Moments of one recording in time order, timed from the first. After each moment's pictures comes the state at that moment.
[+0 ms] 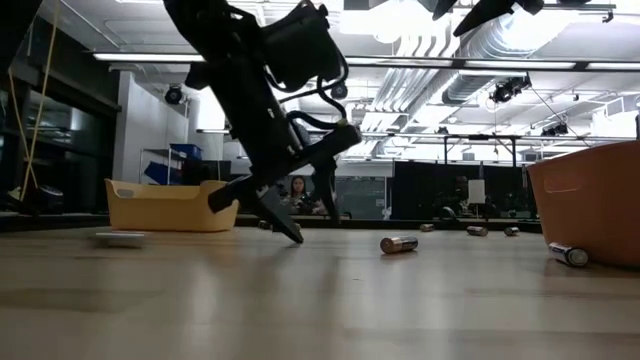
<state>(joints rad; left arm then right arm) -0.10 1.98 1.14 -0.25 -0.29 -1.32 0.15 1.20 1.36 -1.06 0.86 1.05</state>
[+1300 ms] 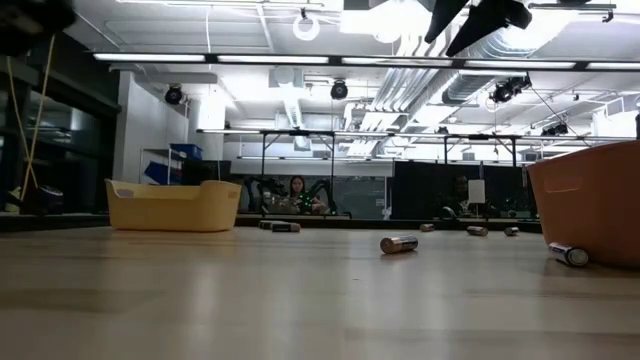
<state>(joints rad) -0.82 1.61 1.07 -0.50 -0.17 -0.61 0.16 1.30 1.36 -1.09 0.64 0.99</state>
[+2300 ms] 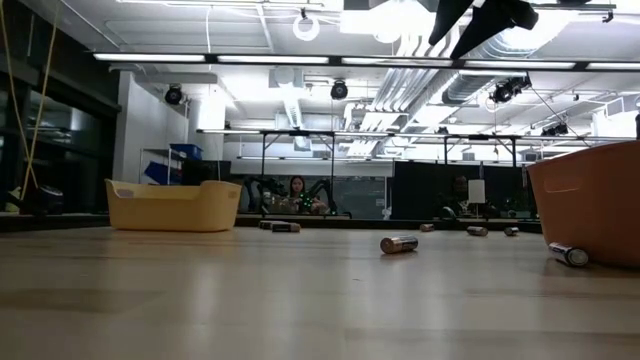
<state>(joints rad) -0.91 2.11 1.43 -0.65 -0.25 -0.97 0.20 1.32 1.36 -1.12 0.60 1.05</state>
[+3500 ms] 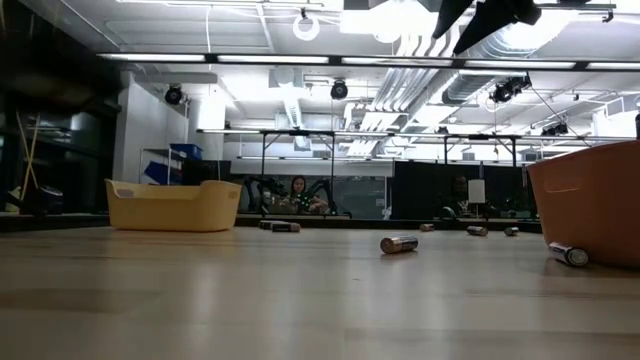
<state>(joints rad) -0.78 2.00 1.36 -0.64 -0.20 -0.41 0.20 1.29 1.36 -1.12 0.61 1.03</state>
